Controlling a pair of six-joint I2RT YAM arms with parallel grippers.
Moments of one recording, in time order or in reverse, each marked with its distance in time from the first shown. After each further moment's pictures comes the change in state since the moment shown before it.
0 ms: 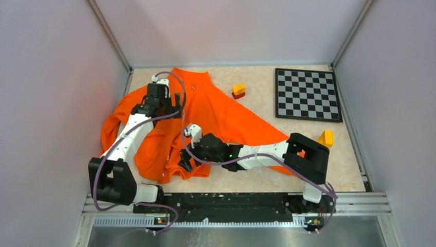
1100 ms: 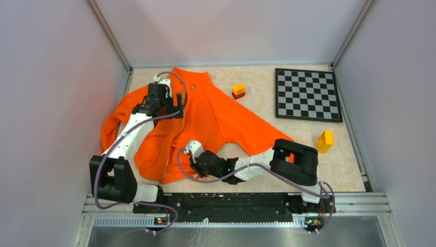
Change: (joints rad) left arm 0.000 0.007 -0.005 0.024 0.048 0.003; right arm 0.104 0.134 -0.053 0.052 0.237 -0.118
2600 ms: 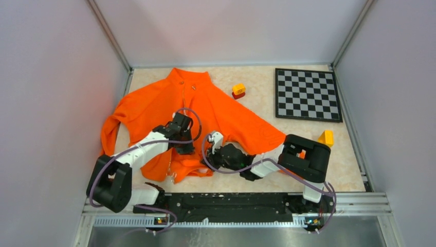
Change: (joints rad) left arm -0.284 -0.060 -0.349 -0.075 0.096 -0.456; right arm -0.144 -0.102 -0.293 0.362 -0.167 0.192
